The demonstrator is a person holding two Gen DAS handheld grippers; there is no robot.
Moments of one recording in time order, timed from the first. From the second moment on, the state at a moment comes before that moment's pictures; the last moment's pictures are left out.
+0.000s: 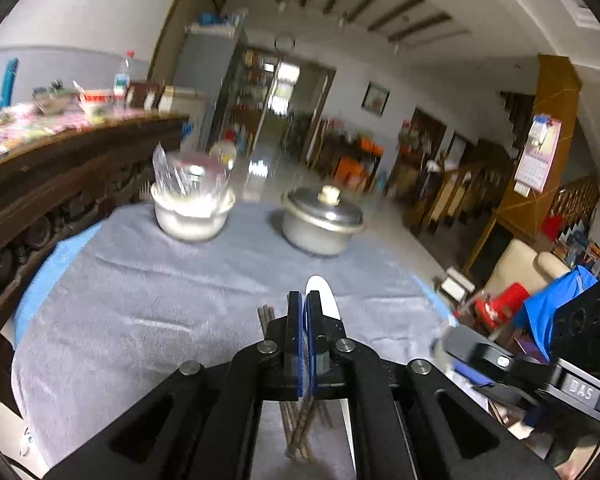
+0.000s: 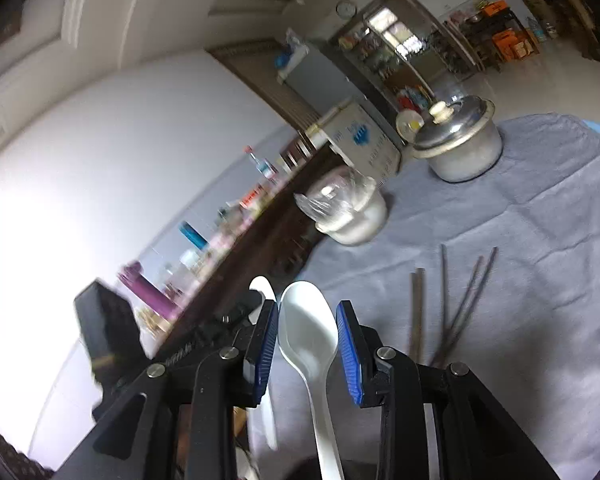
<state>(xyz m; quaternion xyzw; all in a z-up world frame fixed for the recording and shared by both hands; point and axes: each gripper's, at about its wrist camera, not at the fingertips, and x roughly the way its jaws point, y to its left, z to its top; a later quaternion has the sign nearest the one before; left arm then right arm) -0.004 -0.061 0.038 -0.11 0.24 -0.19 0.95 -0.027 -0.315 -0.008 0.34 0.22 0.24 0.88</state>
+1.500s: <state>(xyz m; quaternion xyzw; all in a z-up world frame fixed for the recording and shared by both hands) -0.105 -0.030 0.003 -0.05 0.17 -0.15 0.97 -0.120 -0.337 -0.044 0.36 0.17 0.16 0.91</state>
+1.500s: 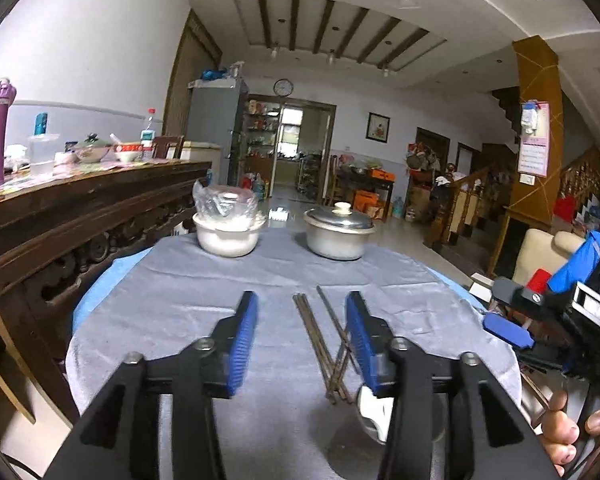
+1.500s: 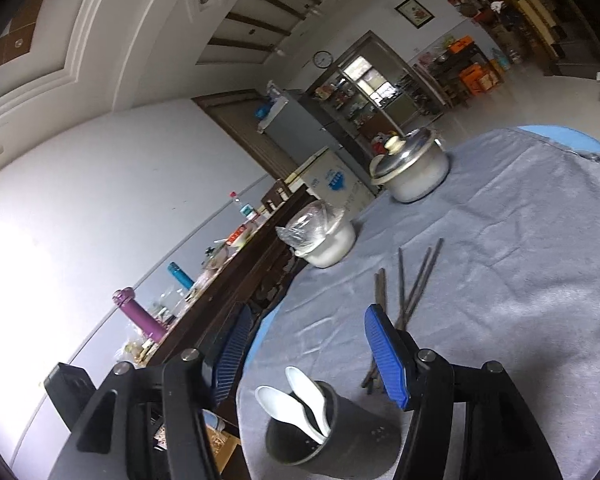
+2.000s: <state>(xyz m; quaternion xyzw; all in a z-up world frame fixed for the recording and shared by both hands) -0.051 0.006 -0.025 -0.10 0.28 -0.12 0.95 -0.108 -0.363 -0.077 0.39 0.21 0.12 0.89</state>
